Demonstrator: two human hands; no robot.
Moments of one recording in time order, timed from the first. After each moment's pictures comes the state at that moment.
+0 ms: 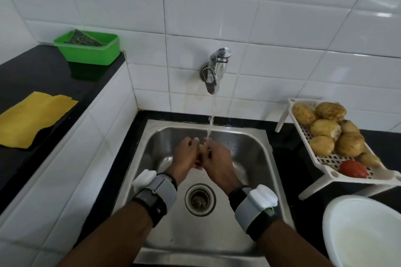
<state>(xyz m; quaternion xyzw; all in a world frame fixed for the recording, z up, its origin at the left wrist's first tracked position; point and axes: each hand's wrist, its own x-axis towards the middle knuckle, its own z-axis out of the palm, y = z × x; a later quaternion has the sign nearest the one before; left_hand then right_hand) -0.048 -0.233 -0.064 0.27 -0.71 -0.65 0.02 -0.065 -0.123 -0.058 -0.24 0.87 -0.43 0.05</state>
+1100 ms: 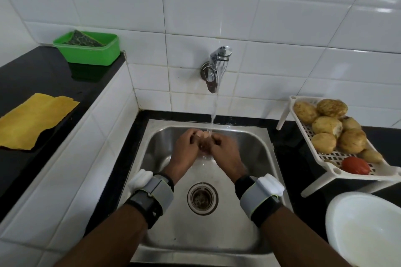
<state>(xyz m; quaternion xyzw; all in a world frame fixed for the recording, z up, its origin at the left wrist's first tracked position) -0.044 -0.240 -0.054 0.18 -0.78 -0.58 0.10 -0.080 -0.122 -0.050 -0.19 0.82 -0.53 0.06</state>
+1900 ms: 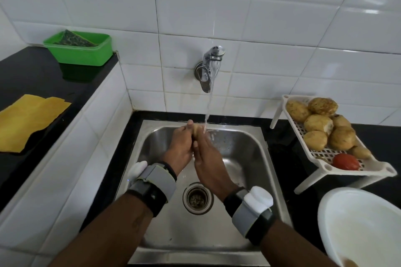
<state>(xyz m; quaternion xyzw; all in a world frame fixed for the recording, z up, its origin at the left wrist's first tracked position) -0.061 -0.230 -0.024 0.31 -0.49 -0.82 0.03 -0.049 -0.133 -0.060 -0.30 0.82 -0.48 0.03</state>
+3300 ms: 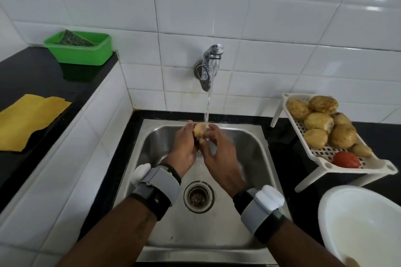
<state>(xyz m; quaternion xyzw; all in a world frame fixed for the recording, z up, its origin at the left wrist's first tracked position) -0.059 -0.219 -0.023 0.33 -0.46 -0.82 0.06 -0.046 -0.112 -0.031 -0.24 0.83 -0.50 -0.07</state>
